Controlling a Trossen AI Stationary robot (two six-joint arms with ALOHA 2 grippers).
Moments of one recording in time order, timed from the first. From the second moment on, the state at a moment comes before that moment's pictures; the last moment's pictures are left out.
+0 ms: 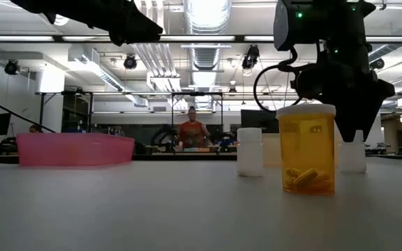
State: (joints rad) left arm 0.25 0.94 0.71 0.12 -0.09 0.17; right arm 0.08 1.55 0.97 -0.98 -0.07 1.06
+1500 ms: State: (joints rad) left arm 0.25 0.96 0.70 0.15 -0.09 0.17; right arm 0.04 1.27 0.73 0.75 -0.36 0.28
